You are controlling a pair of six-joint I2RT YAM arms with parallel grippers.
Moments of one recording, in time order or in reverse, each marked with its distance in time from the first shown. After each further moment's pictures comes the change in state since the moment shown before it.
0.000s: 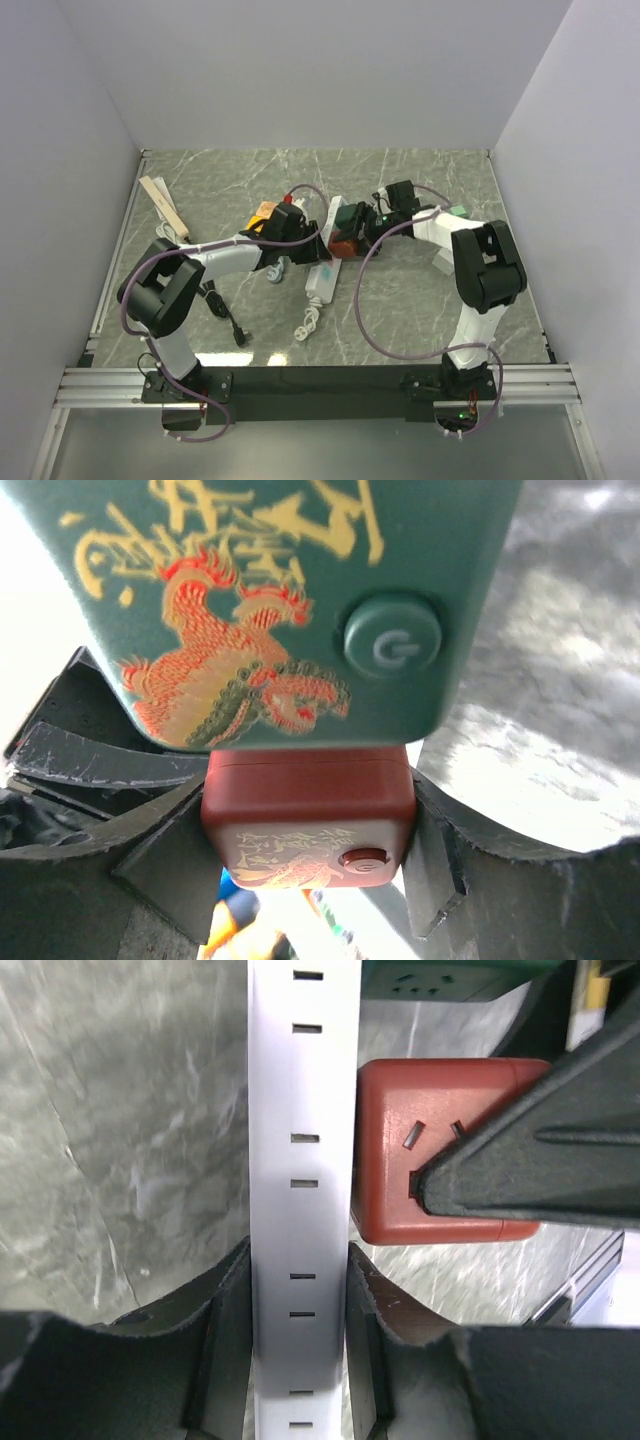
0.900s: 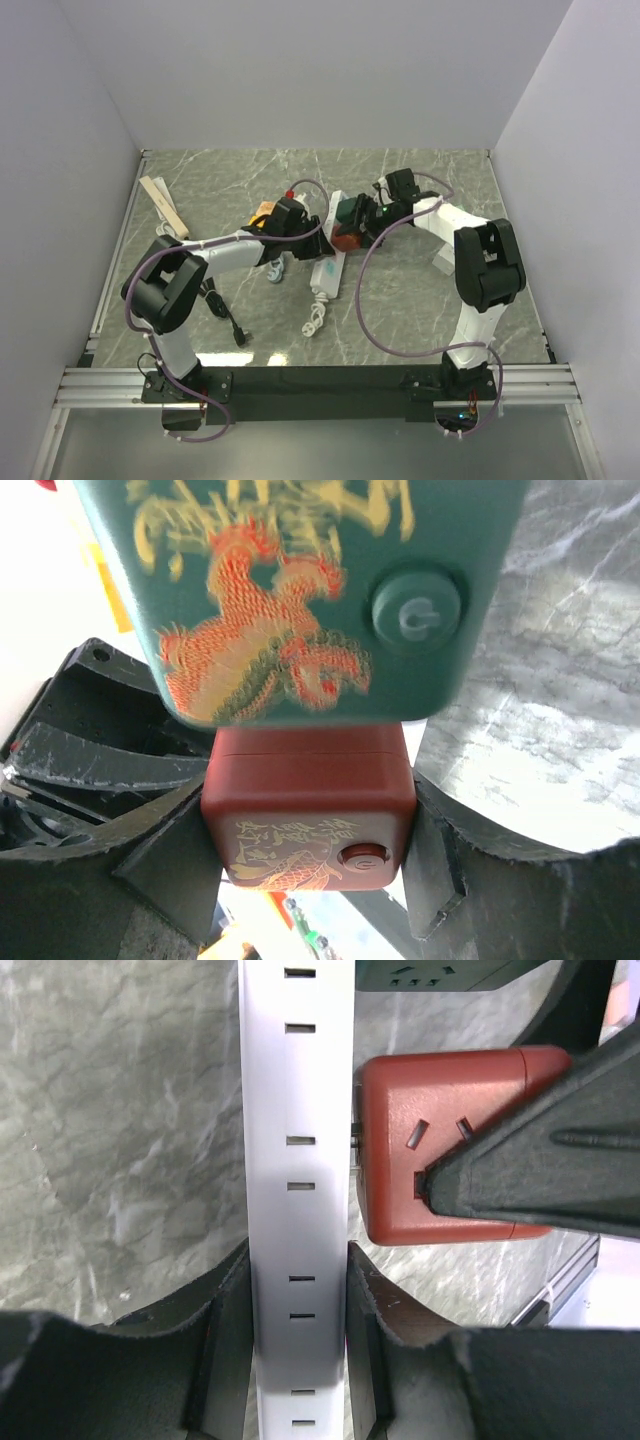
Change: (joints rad) left arm 0.005 0.034 0.049 -0.003 0.024 -0.018; right arm 0.001 -0.002 0.129 -0.188 0.080 -0.103
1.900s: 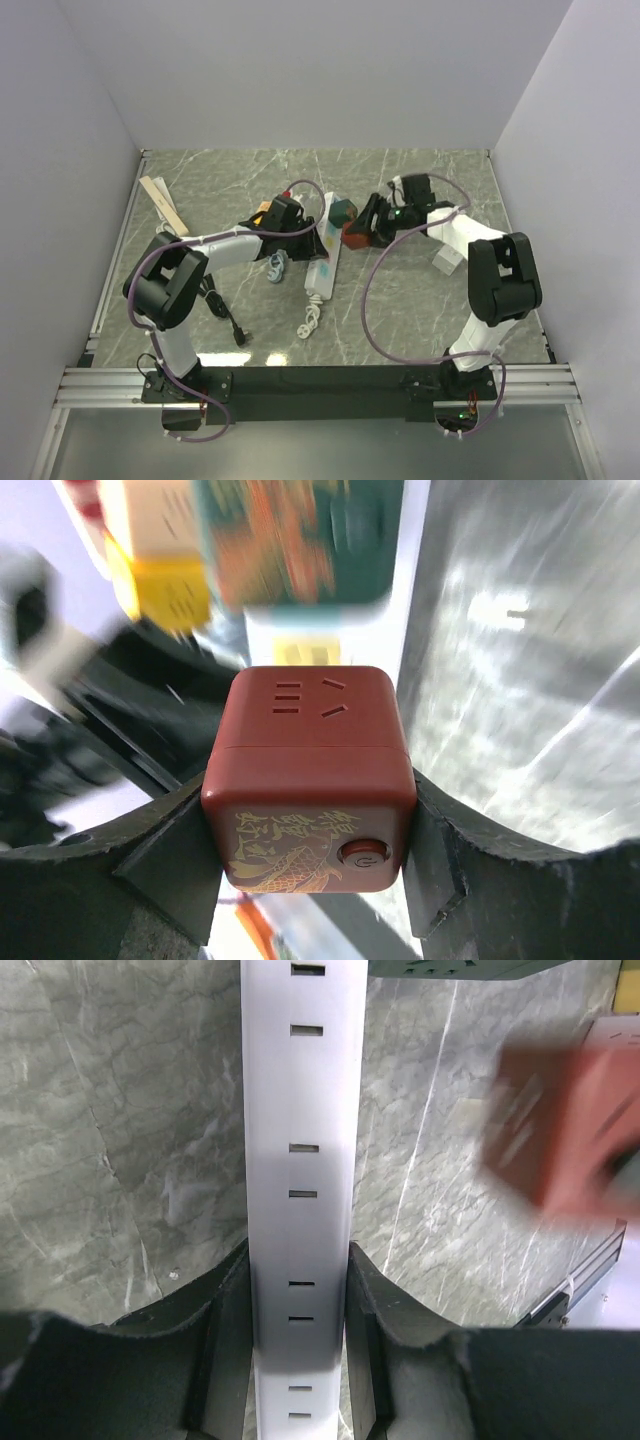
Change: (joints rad) left arm 0.039 0.023 0.024 -0.097 0.031 0.034; right arm -0.070 -0.124 -0.130 0.148 0.010 0.017
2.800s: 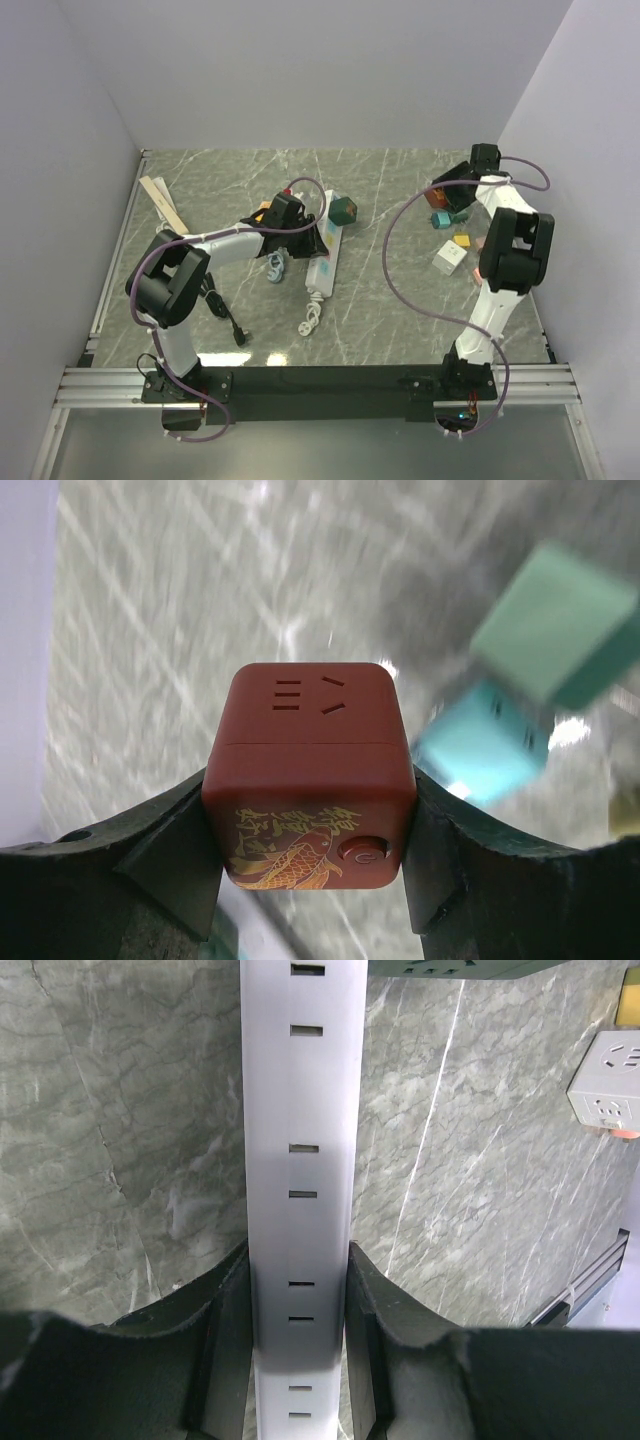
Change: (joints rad) left arm 0.002 0.021 0.041 -0.029 -0.013 0.002; right arm -0.370 0.216 0.350 -0.167 0.537 0.155
